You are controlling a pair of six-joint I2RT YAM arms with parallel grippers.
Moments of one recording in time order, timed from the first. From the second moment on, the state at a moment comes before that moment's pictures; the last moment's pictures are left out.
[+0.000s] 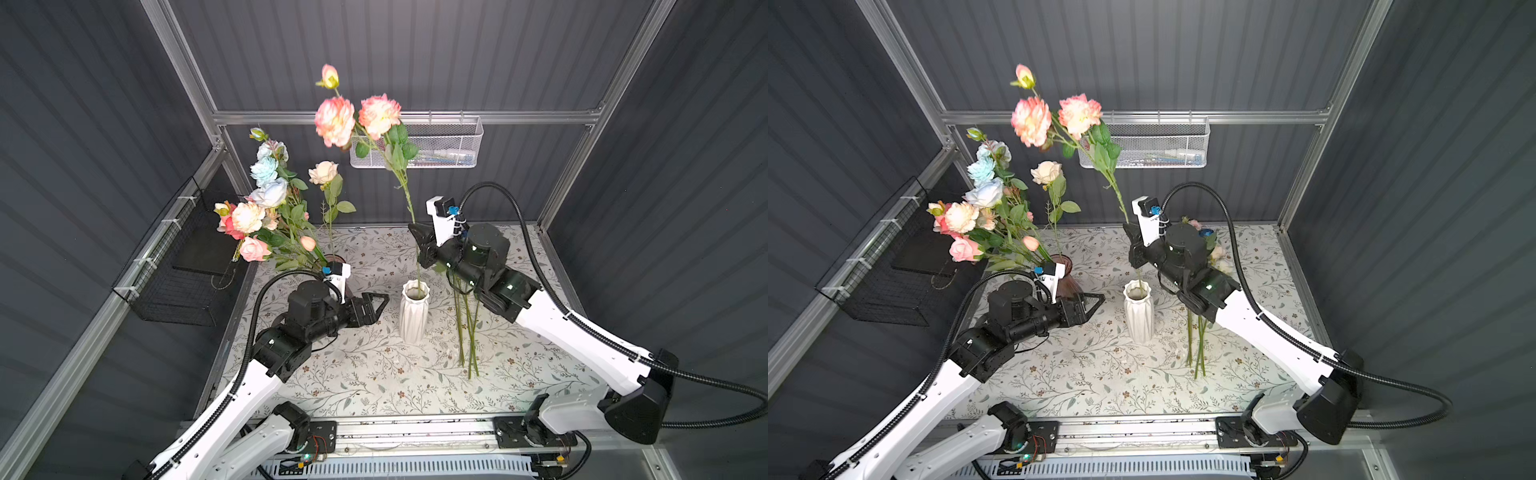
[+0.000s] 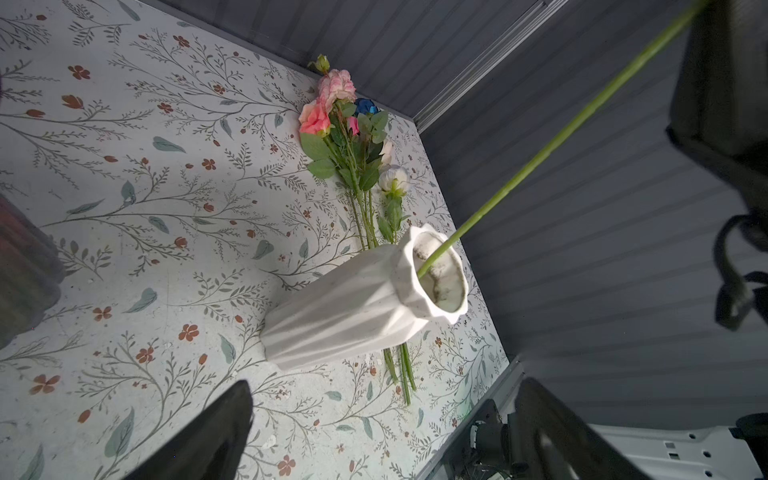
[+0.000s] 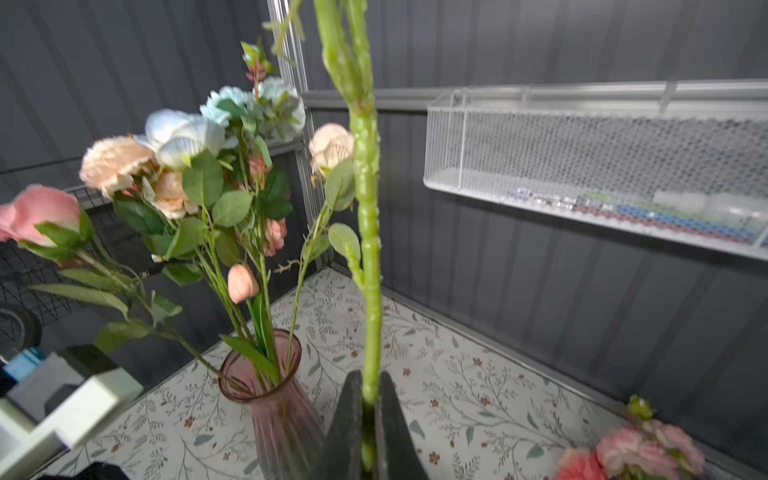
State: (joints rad) left arm -0.60 0.85 0.86 -0.40 0.28 -0.68; right arm 0.78 1.37 1.30 0.02 0.07 0.07
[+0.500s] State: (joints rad) left arm -0.60 0.88 0.86 -0.40 0.28 -0.68; right arm 0.78 1.26 1.14 -0.04 0.07 0.26
